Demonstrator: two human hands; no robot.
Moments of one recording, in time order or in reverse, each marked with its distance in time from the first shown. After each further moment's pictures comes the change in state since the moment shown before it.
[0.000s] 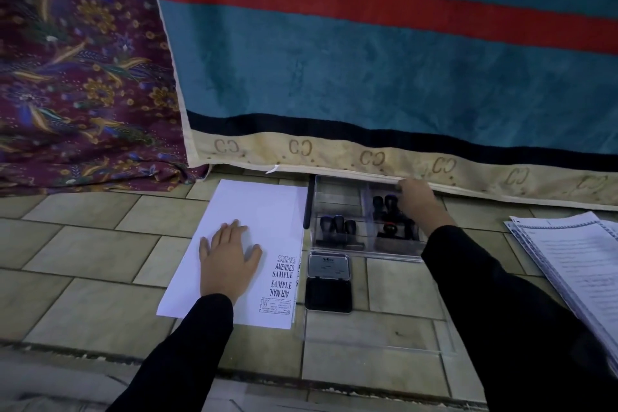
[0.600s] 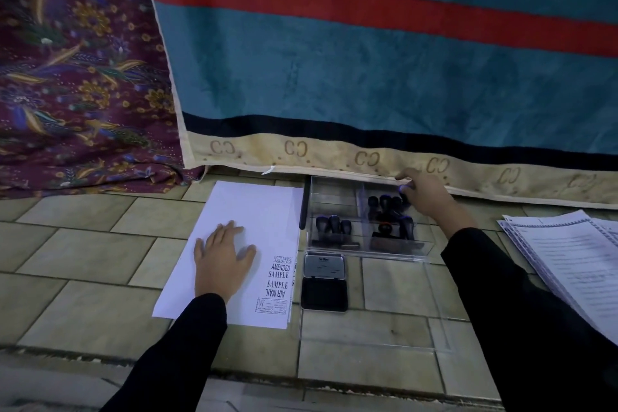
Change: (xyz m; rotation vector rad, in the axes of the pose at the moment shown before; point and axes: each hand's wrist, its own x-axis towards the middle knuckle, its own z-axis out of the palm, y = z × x) left_hand 0.004 -0.007 0.002 -0.131 0.017 -0.007; right_hand -0.003 0.029 -0.017 0.292 0.063 -0.076
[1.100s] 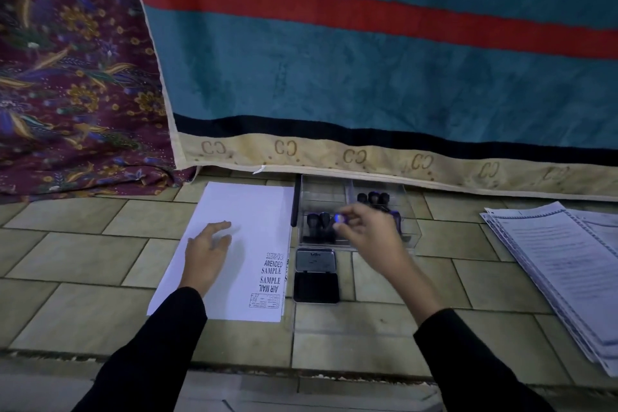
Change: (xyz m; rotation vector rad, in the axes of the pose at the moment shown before) left_hand 0.001 0.001 -0.029 -0.619 -0.090 -0.145; right_hand -0.125 -0.085 0.031 0.493 0.010 -0.135
